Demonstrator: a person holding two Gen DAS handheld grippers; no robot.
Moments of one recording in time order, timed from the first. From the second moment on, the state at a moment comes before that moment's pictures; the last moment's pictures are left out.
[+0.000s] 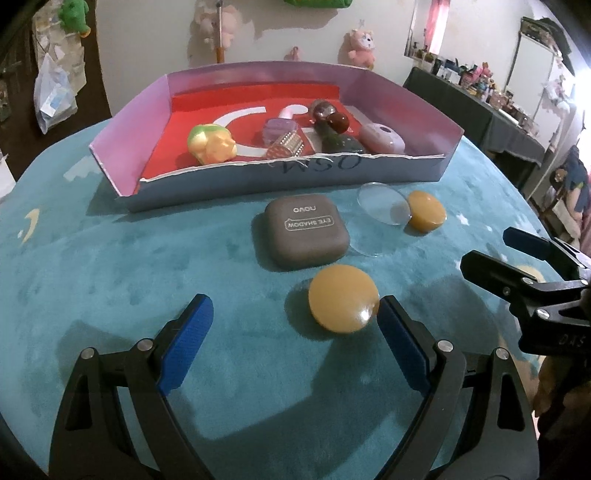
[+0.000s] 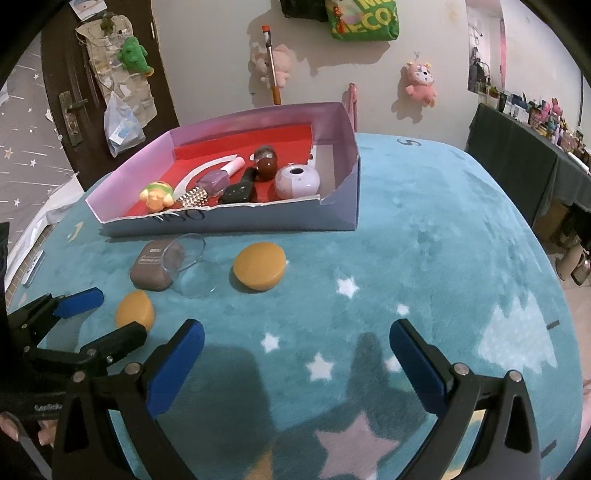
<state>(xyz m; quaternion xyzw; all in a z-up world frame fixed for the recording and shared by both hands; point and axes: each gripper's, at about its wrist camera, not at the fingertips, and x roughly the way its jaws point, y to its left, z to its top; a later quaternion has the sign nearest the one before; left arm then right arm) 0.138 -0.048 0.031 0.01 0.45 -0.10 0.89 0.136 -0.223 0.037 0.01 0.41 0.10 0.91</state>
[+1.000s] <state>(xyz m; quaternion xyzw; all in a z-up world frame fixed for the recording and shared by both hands) 0.149 0.002 0.036 0.03 0.43 -0.08 0.90 0.175 -0.192 0.044 -0.03 0.41 0.14 0.90</state>
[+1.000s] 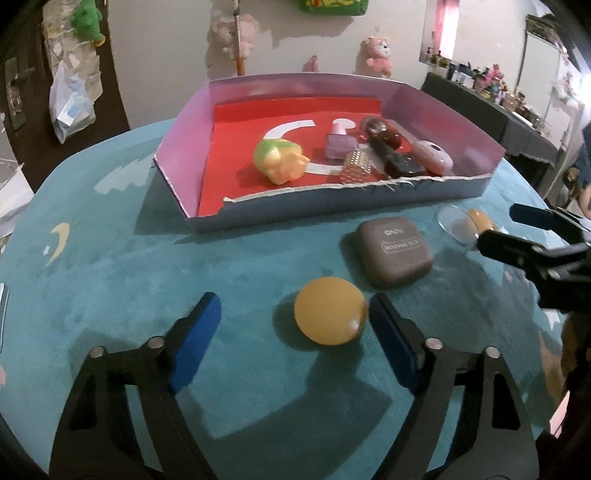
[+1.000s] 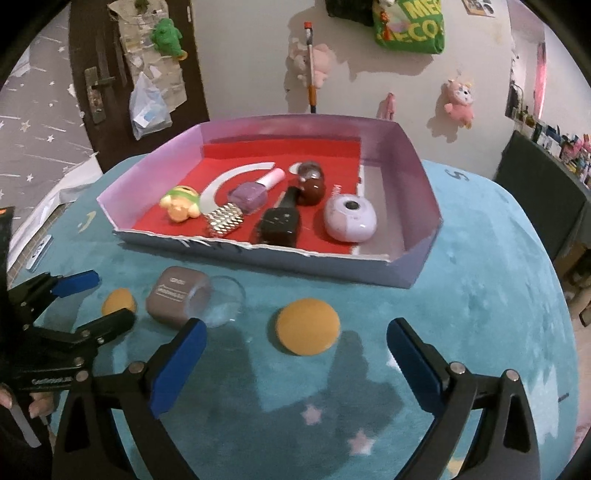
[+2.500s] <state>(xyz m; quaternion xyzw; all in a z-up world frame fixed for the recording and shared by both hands) 0.151 0.003 0.062 -0.02 0.41 -0.12 0.90 0.176 -0.190 0.054 -0.03 0.40 0.17 0.90</state>
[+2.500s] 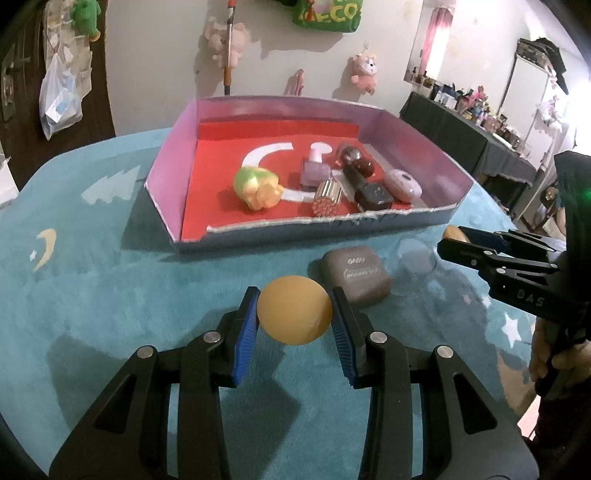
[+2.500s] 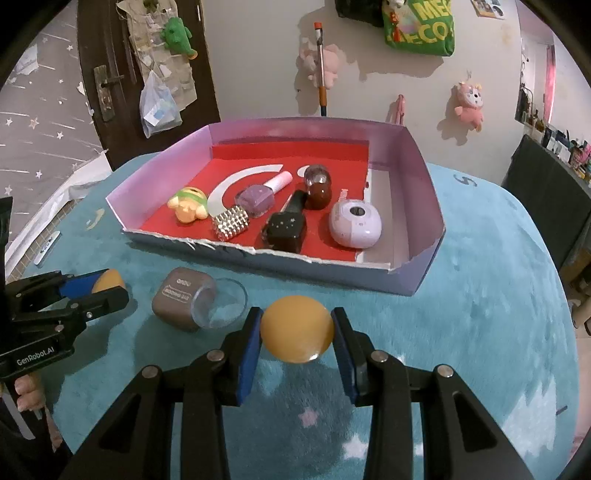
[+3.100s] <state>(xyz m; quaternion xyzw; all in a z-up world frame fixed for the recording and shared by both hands) 0.297 -0.018 0.101 0.02 0.45 -0.16 0.88 0.313 -0.179 0.097 -0.07 0.44 0.15 0.88</state>
